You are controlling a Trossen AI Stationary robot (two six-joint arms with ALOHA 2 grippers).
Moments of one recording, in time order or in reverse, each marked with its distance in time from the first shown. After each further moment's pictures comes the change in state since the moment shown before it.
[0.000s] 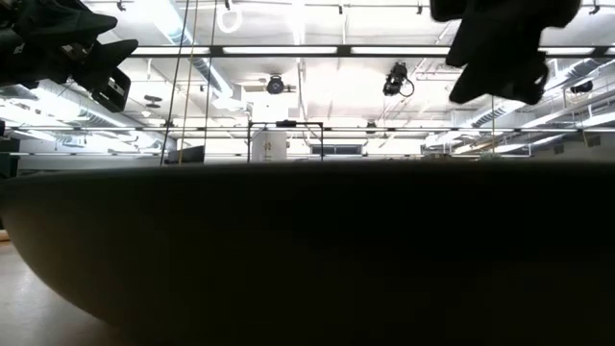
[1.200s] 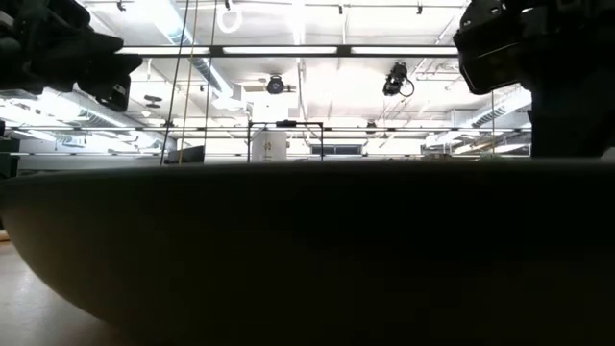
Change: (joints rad) left arm 0.000 0.000 0.000 -0.064 -0.046 0.200; right arm 0.045 0.135 0.001 -0.163 -0.100 0.289
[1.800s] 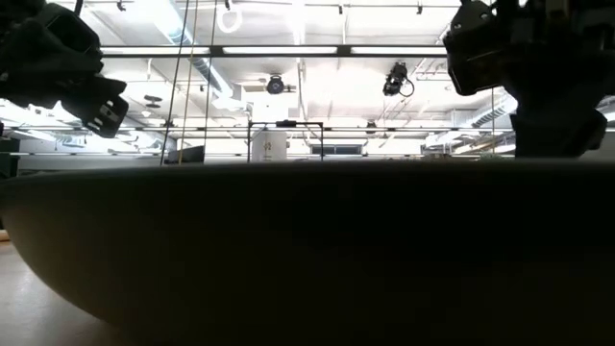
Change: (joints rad) left arm -0.039 0.080 0.000 -0.078 0.079 -0.210; right arm -0.032 -0.001 -0.005 -0.001 -0.002 -0.112
